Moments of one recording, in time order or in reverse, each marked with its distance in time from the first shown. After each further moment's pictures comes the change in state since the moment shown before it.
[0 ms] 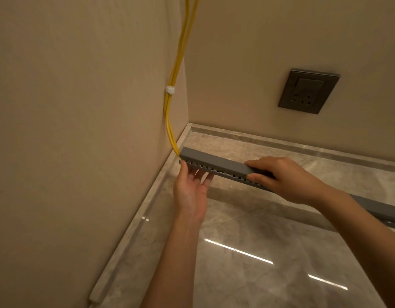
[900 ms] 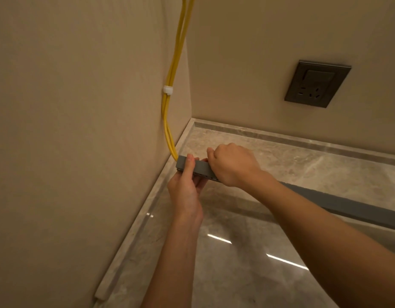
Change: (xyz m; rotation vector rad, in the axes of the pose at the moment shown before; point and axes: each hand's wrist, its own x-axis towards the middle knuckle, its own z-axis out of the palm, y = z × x) left_hand -0.013 0.014 0.001 0.340 0.156 0.126; right_hand 0.080 -0.066 0.042 -0.374 -0.051 0.098
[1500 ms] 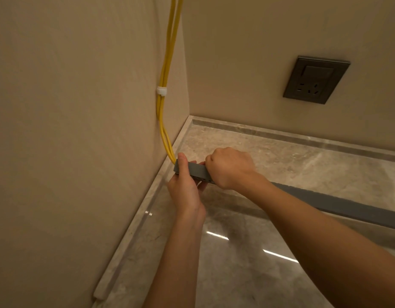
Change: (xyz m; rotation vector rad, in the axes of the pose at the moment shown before) left_hand 0.003 -0.007 0.005 0.046 0.152 -0.018; right_hand -0.004 -0.006 0.007 -0.021 -0.091 0.014
